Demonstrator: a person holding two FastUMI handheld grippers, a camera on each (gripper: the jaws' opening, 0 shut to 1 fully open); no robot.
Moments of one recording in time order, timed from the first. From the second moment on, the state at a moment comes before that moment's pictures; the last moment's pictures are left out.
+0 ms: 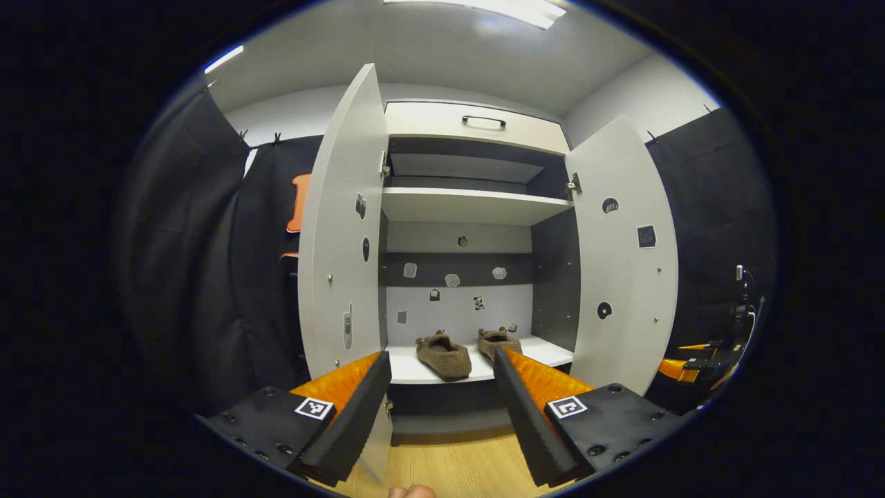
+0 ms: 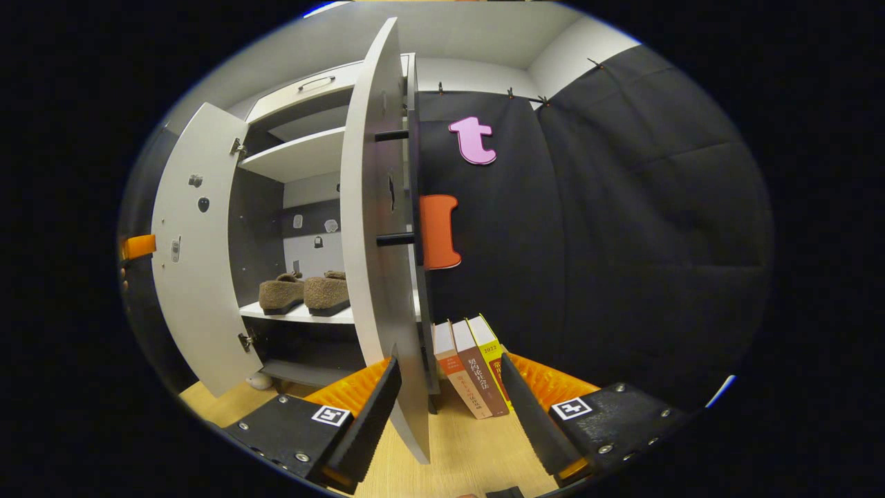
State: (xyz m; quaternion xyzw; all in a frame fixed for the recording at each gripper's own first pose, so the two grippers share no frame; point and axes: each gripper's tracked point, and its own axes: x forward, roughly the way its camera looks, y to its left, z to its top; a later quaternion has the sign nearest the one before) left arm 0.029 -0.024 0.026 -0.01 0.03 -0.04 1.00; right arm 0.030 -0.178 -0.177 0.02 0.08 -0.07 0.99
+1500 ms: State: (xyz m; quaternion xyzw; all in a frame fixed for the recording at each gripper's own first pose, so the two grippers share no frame) left arm 0.029 0.161 -0.045 -0.01 0.08 0.07 0.99; right arm 0.115 0.025 -0.205 0.05 0.10 0.08 0.99
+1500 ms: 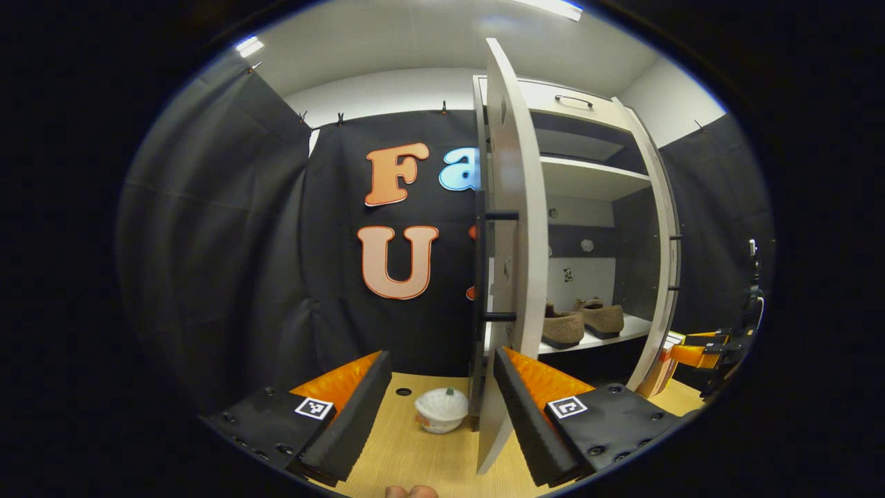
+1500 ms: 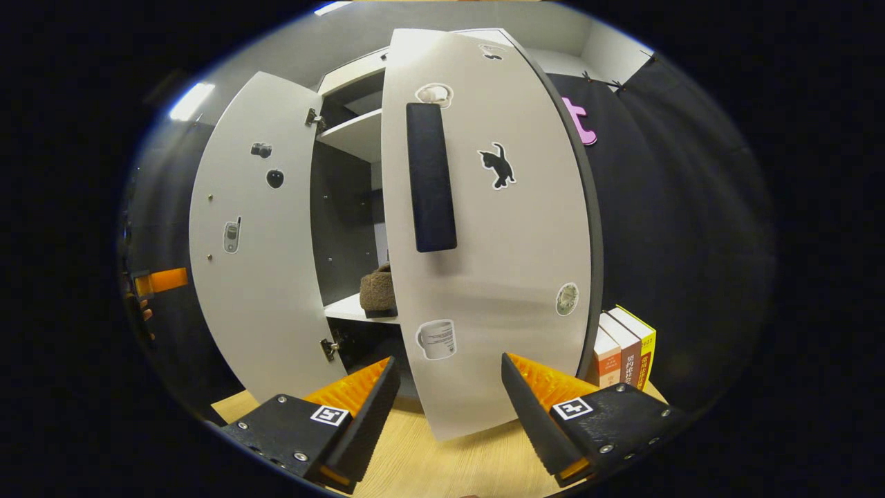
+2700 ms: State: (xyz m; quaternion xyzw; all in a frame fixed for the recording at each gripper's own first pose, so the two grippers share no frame) left arm 0.091 0.077 -0.085 -0.04 0.09 -0.04 0.99; right arm 0.064 -0.013 -0.111 0.01 -0.01 0.02 1.00
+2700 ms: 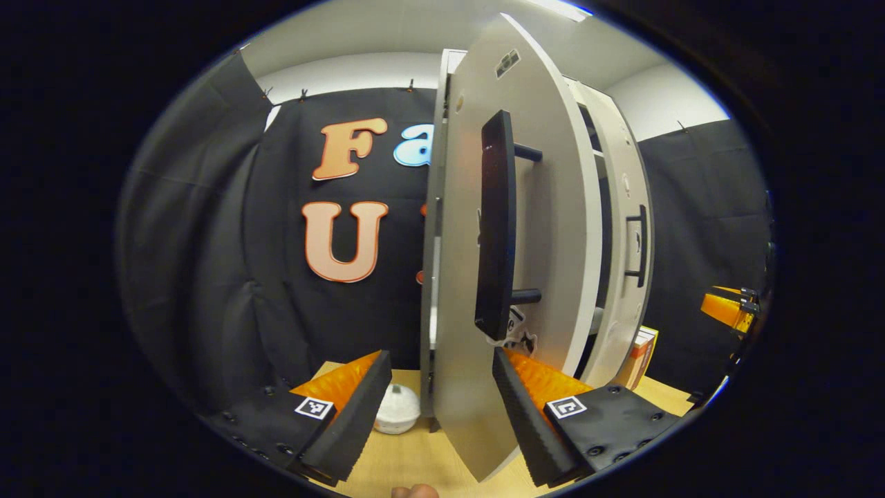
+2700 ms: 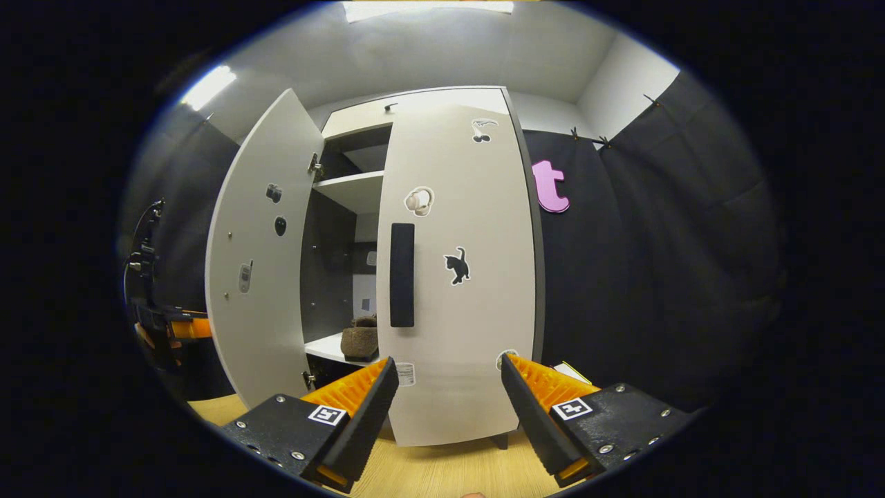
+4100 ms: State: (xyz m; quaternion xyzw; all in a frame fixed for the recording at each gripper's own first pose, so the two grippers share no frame) left arm 0.204 -0.052 -0.117 -0.02 0.10 -0.08 0.99; right arm 0.070 -0.101 -0.130 0.01 0.00 -0.03 1.00
